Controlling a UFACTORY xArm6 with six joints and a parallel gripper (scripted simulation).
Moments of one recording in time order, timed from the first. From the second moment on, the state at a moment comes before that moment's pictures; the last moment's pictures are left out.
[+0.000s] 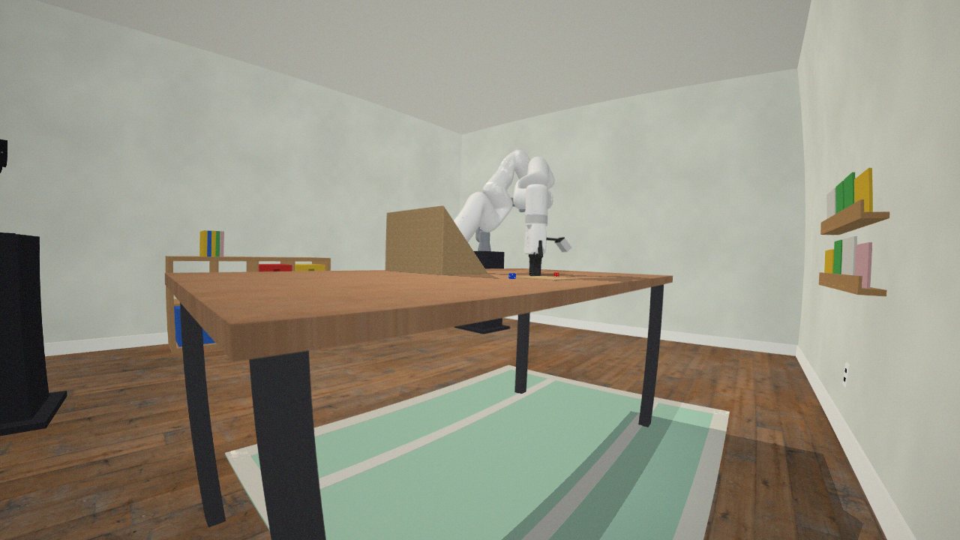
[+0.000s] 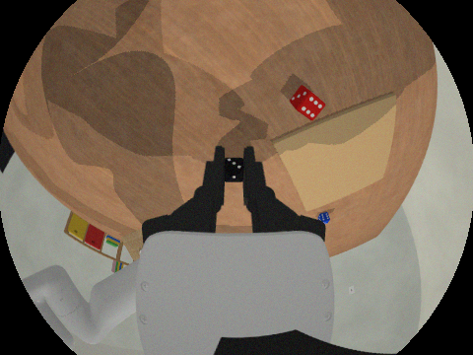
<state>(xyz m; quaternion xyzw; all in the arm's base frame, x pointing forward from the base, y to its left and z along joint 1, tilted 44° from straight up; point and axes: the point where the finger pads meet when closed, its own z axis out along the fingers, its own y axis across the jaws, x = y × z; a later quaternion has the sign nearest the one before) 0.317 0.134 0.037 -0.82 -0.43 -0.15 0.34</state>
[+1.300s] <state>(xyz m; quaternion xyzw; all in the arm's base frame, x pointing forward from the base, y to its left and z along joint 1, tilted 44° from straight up) 0.317 0.126 0.044 -0.82 -0.43 -0.15 0.34</state>
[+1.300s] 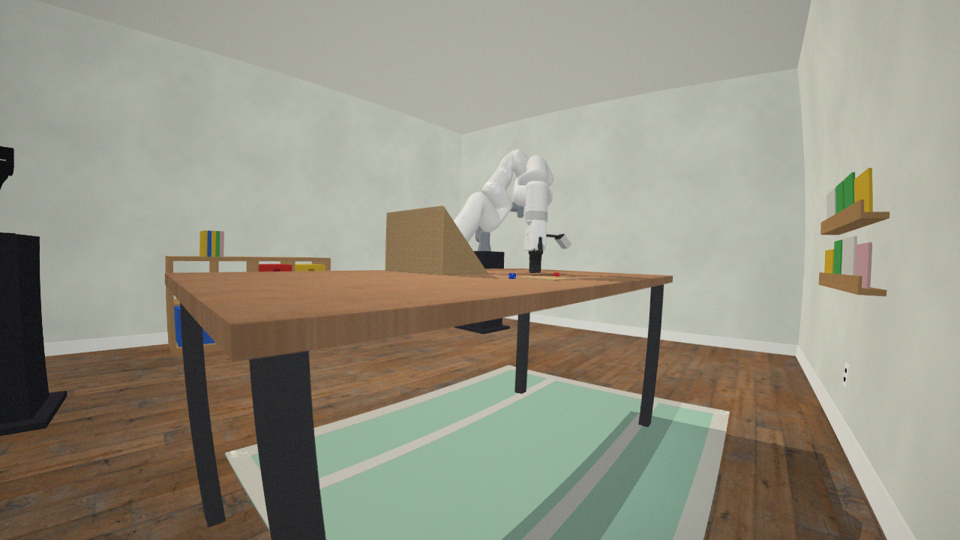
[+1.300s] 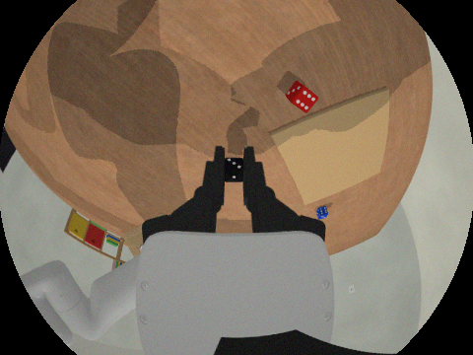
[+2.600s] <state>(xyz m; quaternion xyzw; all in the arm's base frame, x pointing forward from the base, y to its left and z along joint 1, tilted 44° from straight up) 0.367 0.046 0.094 -0.88 -0.29 -0.10 0.36</state>
